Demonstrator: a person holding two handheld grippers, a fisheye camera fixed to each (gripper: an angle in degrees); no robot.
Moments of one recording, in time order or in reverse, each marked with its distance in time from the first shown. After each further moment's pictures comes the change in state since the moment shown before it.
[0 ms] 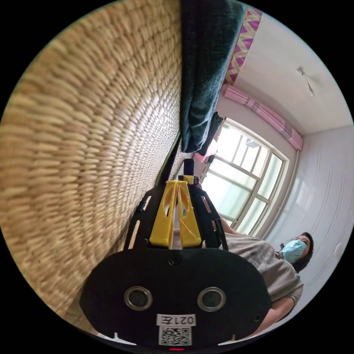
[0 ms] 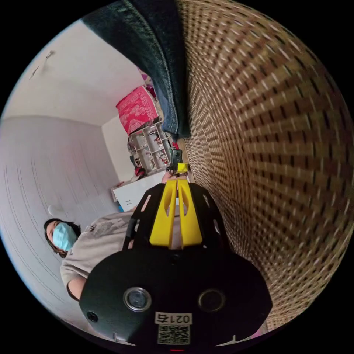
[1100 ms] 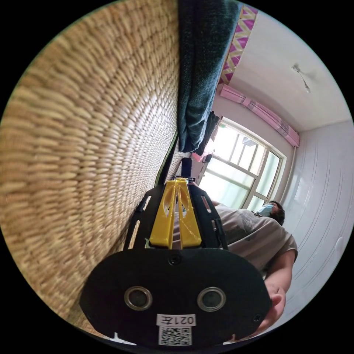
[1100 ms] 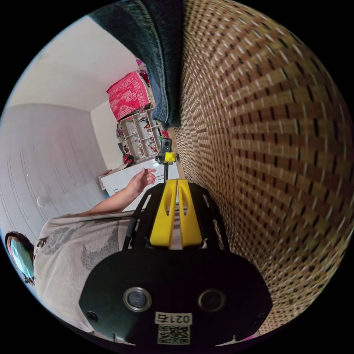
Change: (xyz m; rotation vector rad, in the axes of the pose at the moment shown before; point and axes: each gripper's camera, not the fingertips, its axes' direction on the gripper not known) left arm 0.001 0.004 0.095 -0.008 0.029 0.027; right arm 0.025 0.157 0.026 -0.098 0.099 -0.022
